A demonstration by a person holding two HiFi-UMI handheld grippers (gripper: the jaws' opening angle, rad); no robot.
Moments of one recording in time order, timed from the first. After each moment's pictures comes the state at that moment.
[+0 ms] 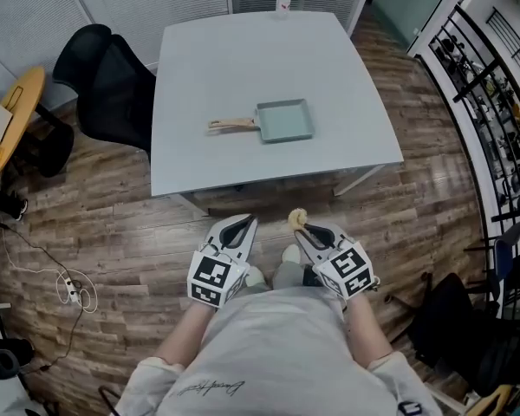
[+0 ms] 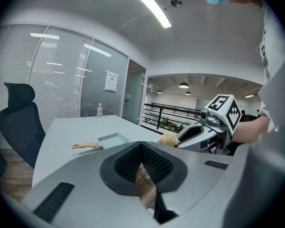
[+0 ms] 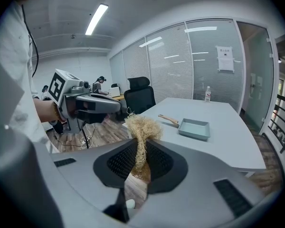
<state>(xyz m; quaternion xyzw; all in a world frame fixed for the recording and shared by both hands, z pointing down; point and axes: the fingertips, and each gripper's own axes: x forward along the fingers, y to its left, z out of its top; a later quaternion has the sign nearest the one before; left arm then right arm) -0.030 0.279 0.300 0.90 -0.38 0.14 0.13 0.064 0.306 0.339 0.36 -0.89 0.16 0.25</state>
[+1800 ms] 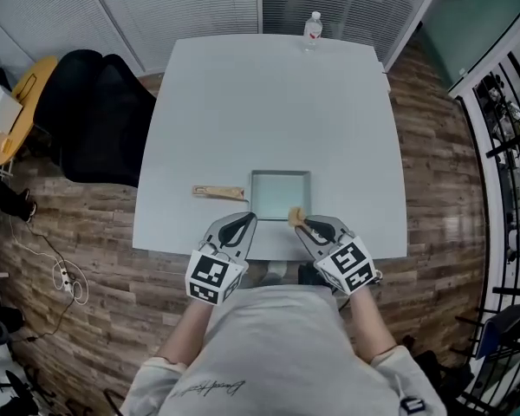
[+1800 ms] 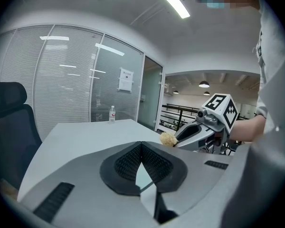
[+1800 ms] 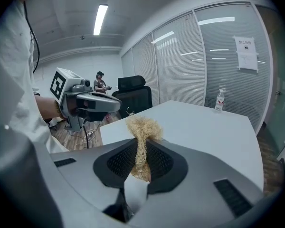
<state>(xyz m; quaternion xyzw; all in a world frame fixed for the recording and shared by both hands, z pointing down) 0.028 0.045 0.311 0.86 -0.47 0.14 0.14 0.123 0.049 0.353 0.25 -0.92 0.13 0.26</state>
